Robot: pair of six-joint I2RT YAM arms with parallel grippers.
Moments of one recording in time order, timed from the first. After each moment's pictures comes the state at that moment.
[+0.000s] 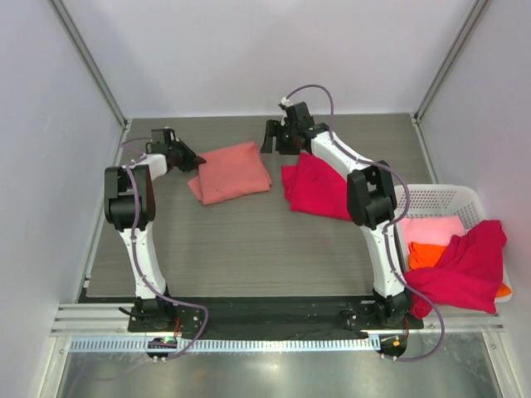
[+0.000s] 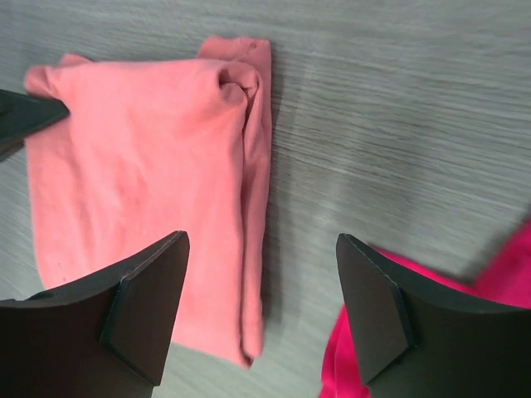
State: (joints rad) left arm 0.05 2.18 1.46 -0.05 0.39 -0.76; right arm 0.44 2.30 2.01 -0.43 -0.20 0.40
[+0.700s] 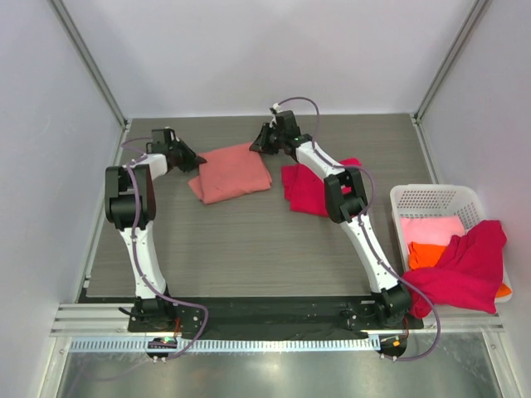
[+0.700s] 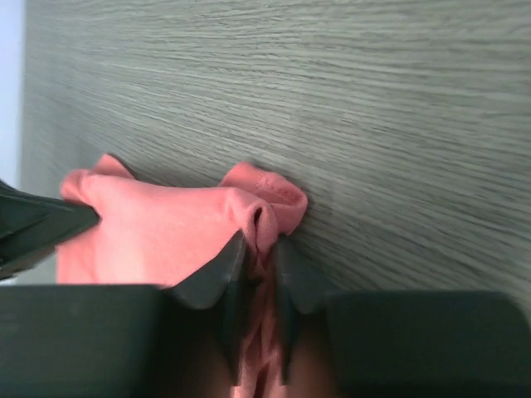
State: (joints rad) left arm 0.05 2.20 1.48 -0.05 0.40 -0.75; right arm 0.44 2.77 2.46 -0.25 -0.35 0.59
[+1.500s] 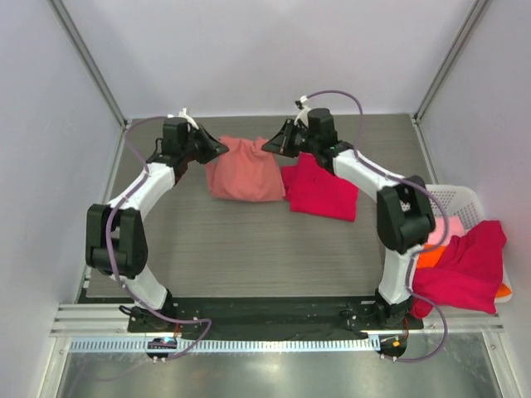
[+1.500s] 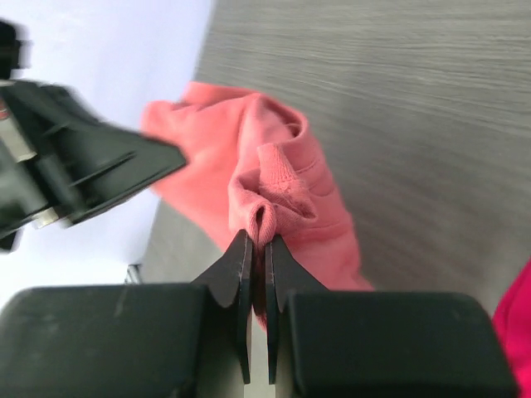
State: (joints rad) left arm -0.16 1.72 1.26 -0.06 0.33 -0.74; right arm 0.42 2.02 1.55 0.08 -0.51 0.71
